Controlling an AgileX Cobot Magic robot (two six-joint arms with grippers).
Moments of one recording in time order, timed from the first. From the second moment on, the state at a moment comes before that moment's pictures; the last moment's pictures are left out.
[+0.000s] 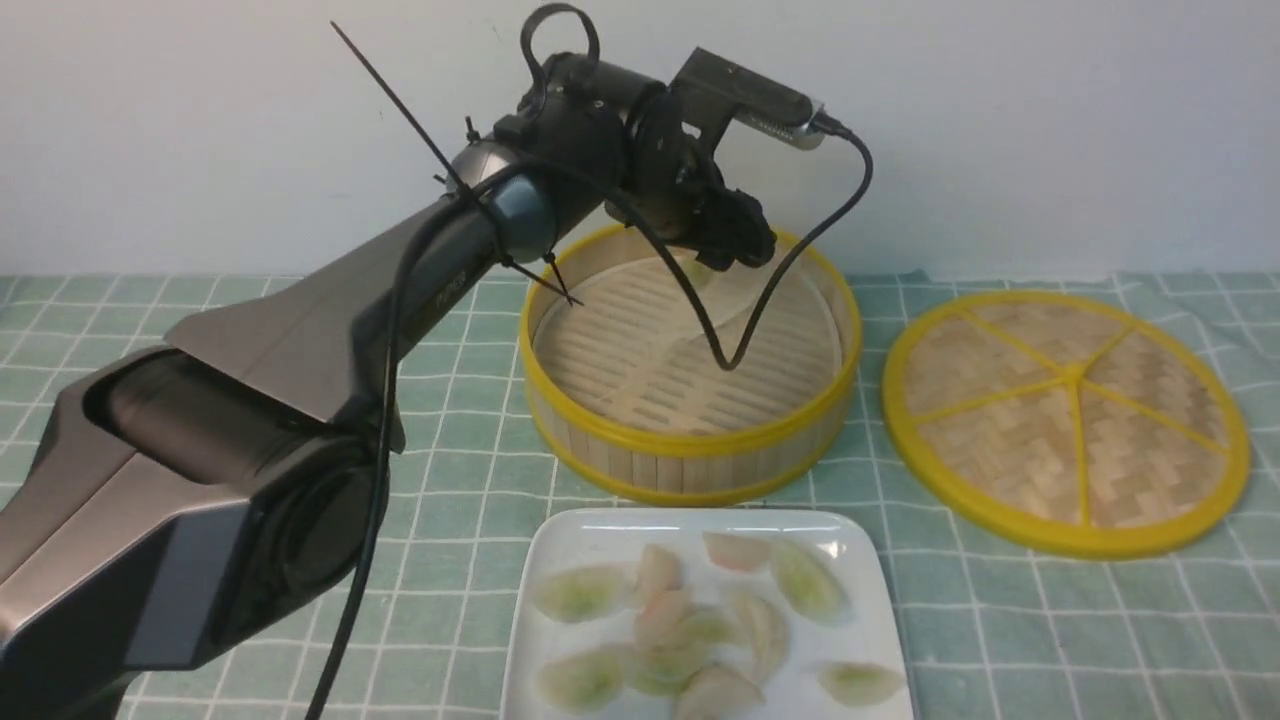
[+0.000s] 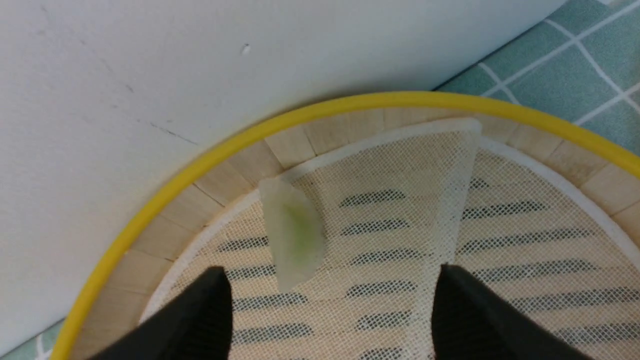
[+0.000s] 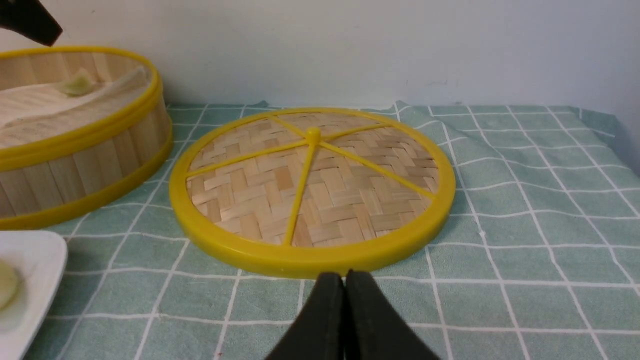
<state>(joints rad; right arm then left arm) -0.04 -0.01 0.02 0.04 0.38 -0.01 -0.49 2.44 -2.32 0.07 0.74 0.04</state>
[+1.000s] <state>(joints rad) -0.04 -0.01 0.02 0.04 0.38 -0.01 -0.30 2.53 -2.49 -0.45 0.88 0.58</state>
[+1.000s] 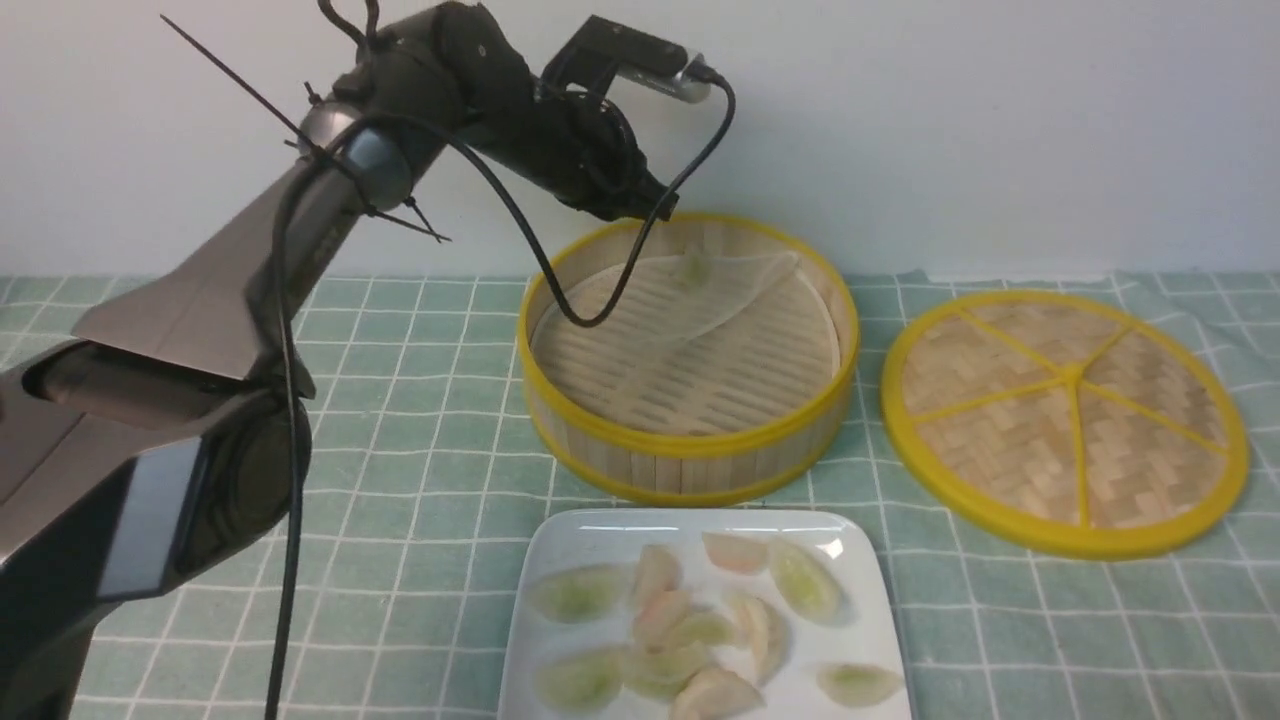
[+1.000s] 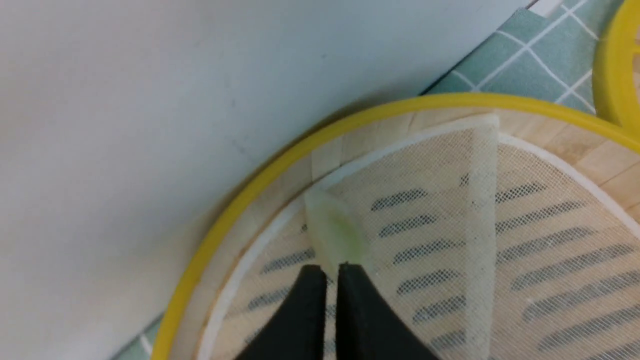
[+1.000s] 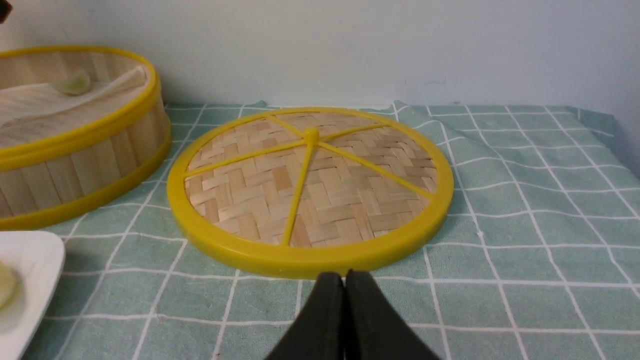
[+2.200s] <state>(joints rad) -0.04 -0.01 0.02 0.04 0.38 -0.01 -0.31 2.69 -2.49 -0.66 0.73 0.97</state>
